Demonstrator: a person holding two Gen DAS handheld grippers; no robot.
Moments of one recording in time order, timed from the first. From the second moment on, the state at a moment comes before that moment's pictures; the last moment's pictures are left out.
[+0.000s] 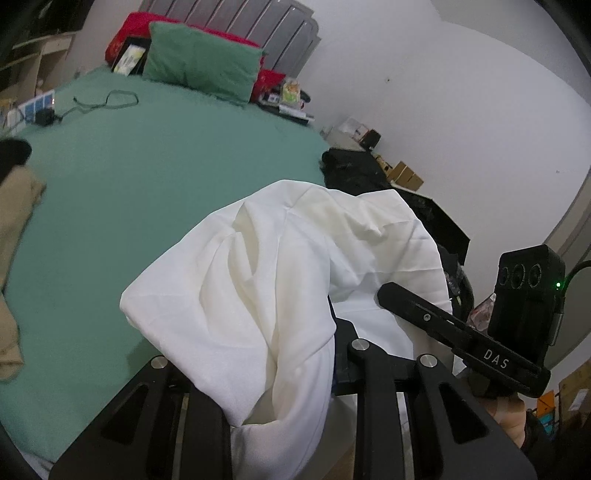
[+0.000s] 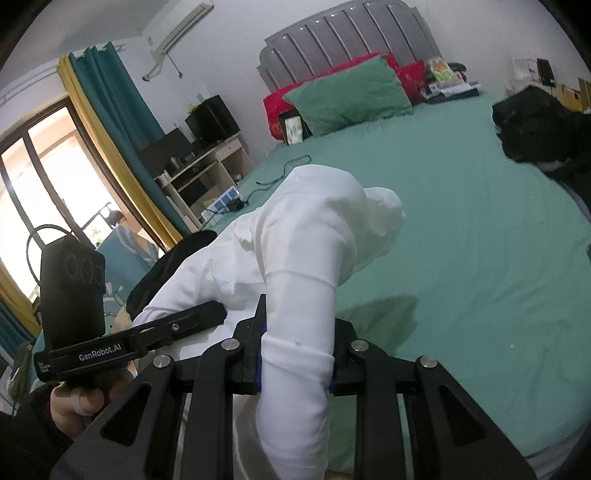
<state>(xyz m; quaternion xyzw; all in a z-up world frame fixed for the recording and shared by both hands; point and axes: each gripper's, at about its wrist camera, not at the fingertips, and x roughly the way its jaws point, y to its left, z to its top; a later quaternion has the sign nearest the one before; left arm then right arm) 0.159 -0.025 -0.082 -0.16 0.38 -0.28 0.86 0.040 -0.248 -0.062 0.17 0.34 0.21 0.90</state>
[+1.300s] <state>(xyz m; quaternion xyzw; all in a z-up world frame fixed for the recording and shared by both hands) 0.276 0.166 -0.021 -0.12 0.31 -0.17 0.93 0.170 -0.069 -0.029 0.13 0.26 0.27 0.92</state>
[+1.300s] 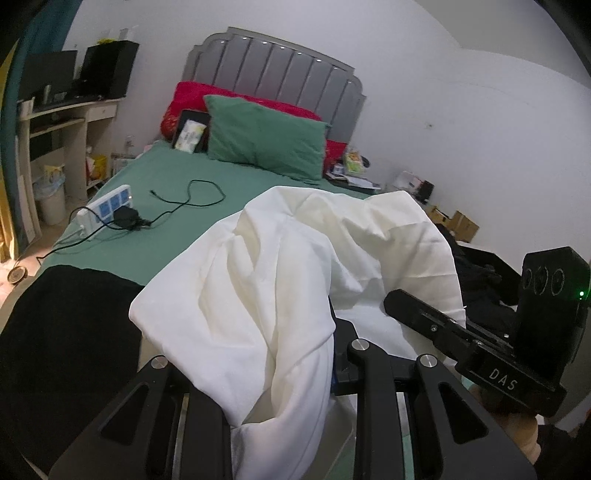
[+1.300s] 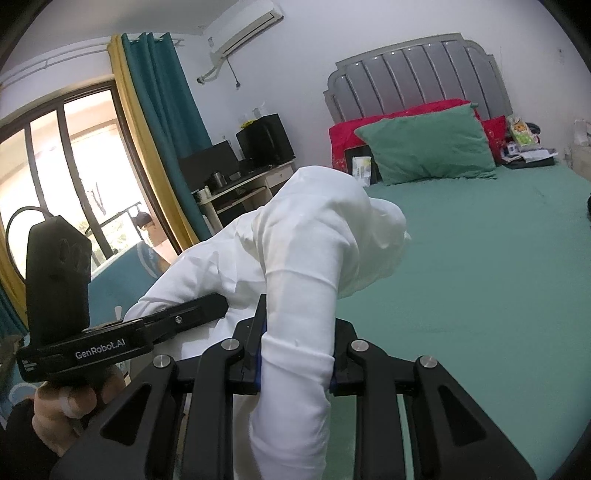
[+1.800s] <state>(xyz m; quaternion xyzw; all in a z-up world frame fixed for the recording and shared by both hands) 0.333 0.190 -0.130 -0.15 0.41 -0.13 0.89 0.224 -0.050 -0.120 0.15 0.34 0.28 0.88</state>
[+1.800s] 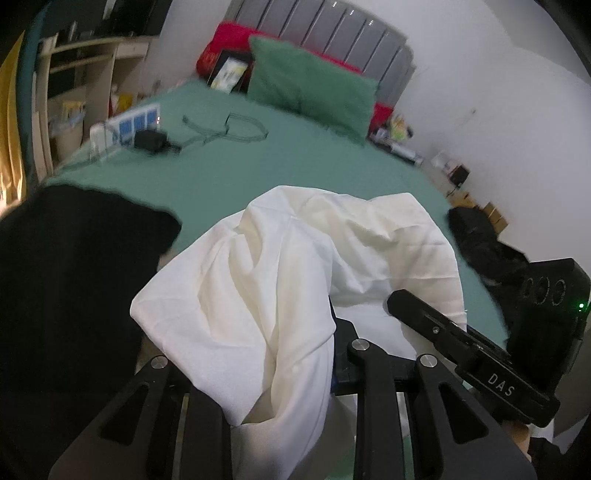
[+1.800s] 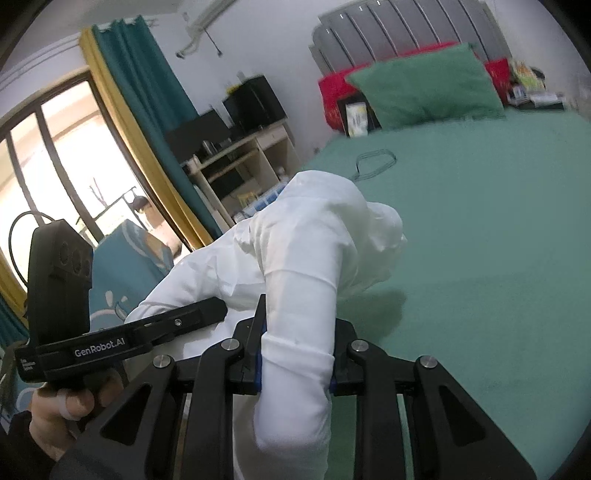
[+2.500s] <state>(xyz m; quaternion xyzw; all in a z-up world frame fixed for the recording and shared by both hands) 0.317 0.182 -0.204 -0.12 0.49 -0.11 0.86 0.245 -0.067 -0.201 0.16 0.46 0.24 0.84</state>
